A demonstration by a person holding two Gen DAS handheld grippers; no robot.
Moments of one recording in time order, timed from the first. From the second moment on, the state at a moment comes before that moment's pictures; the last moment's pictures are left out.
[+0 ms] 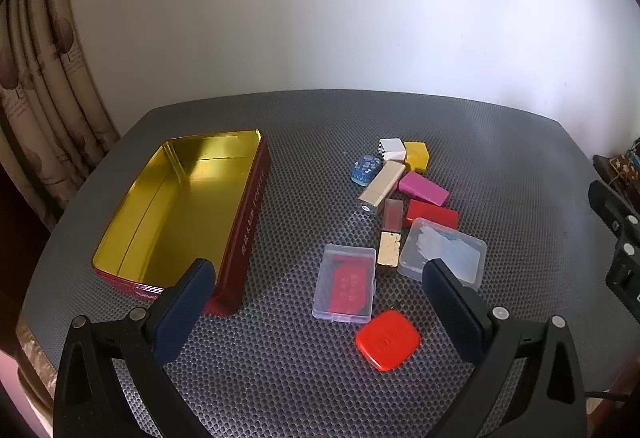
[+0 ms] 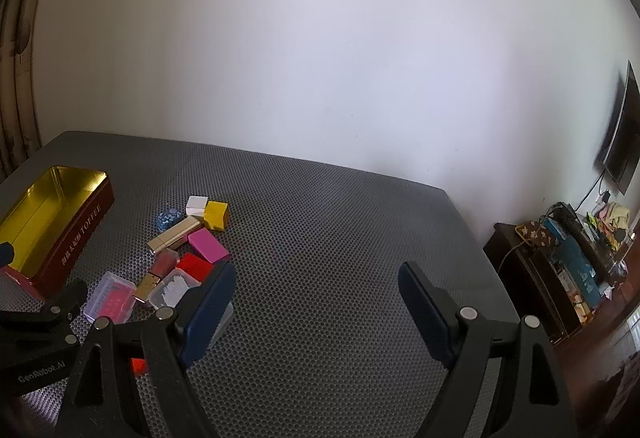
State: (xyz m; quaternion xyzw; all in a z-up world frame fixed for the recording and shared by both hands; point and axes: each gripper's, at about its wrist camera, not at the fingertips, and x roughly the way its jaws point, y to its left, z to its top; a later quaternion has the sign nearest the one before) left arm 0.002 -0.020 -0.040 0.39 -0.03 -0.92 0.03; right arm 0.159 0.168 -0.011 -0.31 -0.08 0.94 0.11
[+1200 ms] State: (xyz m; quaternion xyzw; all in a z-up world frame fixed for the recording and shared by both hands) left arm 0.006 0.001 -0.131 0.48 -0.01 -0.87 -0.06; right arm 0.164 0.216 -0.066 -0.33 0.01 0.94 0.08
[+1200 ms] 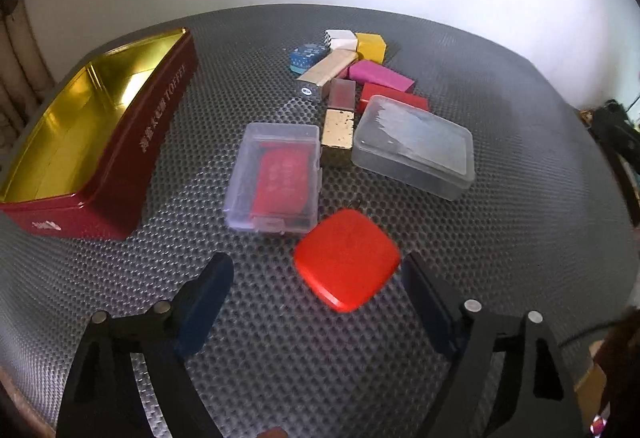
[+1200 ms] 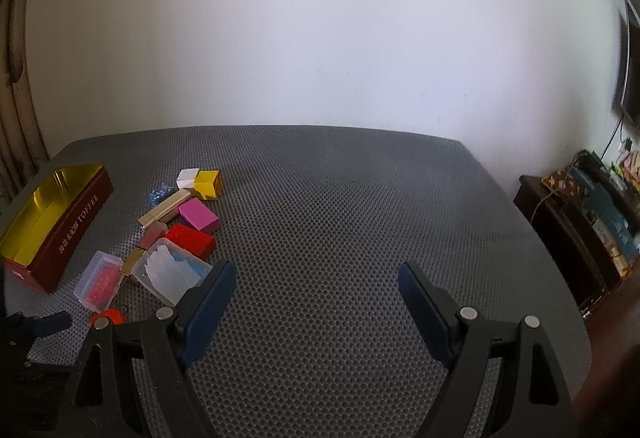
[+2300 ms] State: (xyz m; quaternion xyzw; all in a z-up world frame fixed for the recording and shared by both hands) left arm -0.017 -0.011 -0.050 0.41 -0.01 -0.91 0.03; right arm 0.172 0.236 -0.057 -0.32 0.05 0.94 0.07
